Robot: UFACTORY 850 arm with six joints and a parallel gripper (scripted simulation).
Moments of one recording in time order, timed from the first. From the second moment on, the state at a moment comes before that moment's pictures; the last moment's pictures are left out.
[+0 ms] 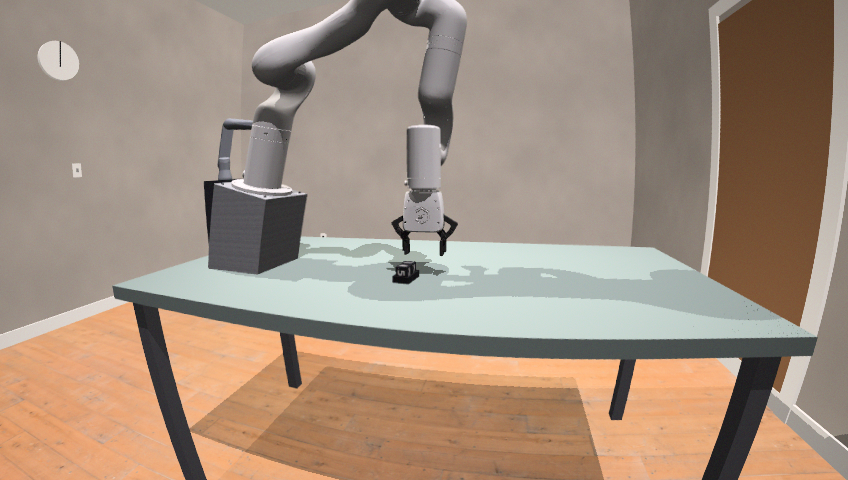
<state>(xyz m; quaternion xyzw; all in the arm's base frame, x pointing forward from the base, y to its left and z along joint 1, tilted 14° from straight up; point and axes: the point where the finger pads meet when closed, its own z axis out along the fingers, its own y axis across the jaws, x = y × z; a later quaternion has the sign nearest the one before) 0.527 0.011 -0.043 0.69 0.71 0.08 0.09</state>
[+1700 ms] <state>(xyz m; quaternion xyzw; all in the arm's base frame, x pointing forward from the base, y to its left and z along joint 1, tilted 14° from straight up) 0.581 -0.091 -0.029 0.69 0.71 0.08 0.09</state>
